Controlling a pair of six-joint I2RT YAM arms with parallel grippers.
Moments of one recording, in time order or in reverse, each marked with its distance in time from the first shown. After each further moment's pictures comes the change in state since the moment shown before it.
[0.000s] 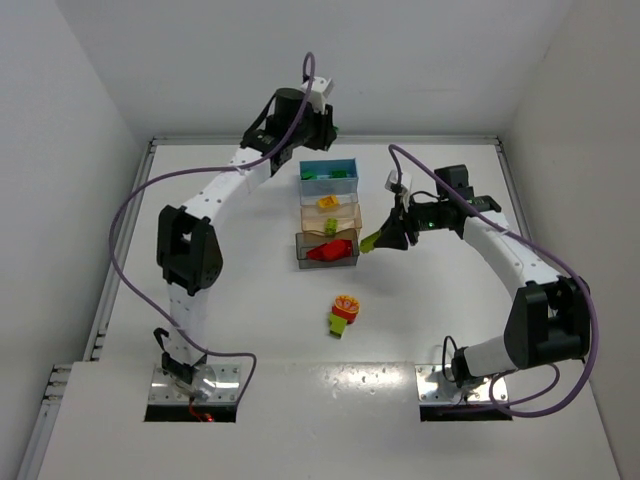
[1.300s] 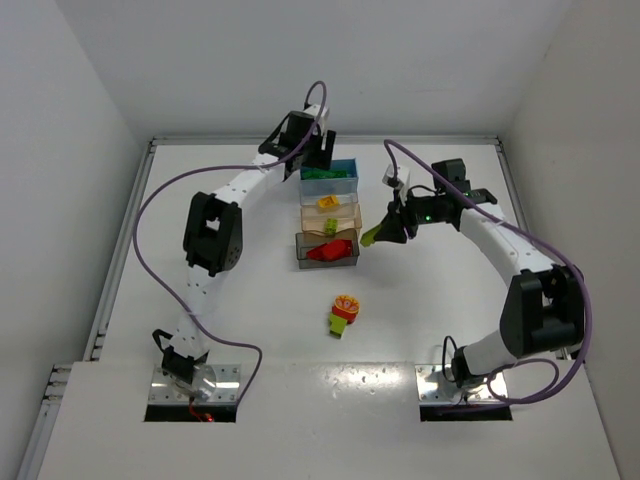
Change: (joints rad) left arm 0.035 0.295 0.103 -0.032 -0.180 0.012; right arm -0.002 0.064 0.056 0.002 0.059 0.001
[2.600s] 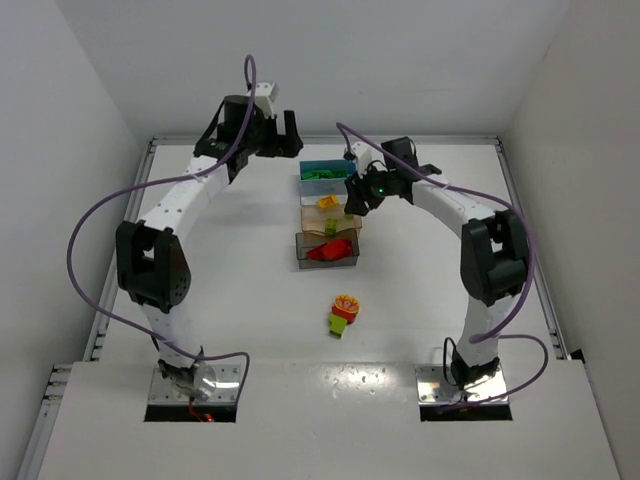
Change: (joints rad) left arm 0.138 -0.512 -0.382 0.010 0.192 -0.105; right arm 0.161 0.408 0.332 0.203 0.370 0.260
